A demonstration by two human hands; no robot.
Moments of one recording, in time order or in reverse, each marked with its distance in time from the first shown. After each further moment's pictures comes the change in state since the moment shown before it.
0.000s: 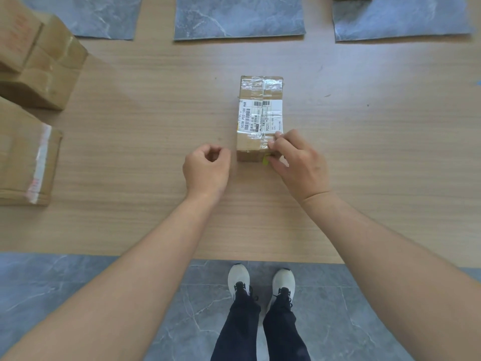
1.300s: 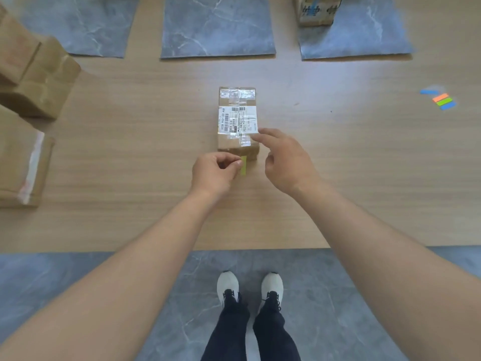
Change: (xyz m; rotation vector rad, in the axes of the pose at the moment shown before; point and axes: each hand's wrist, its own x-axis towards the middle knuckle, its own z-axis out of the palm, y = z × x) left_hand -0.038 0.006 0.015 0.014 -0.281 0.112; right_hand 0.008 -0.036 -0.076 0.066 -0.393 0.251
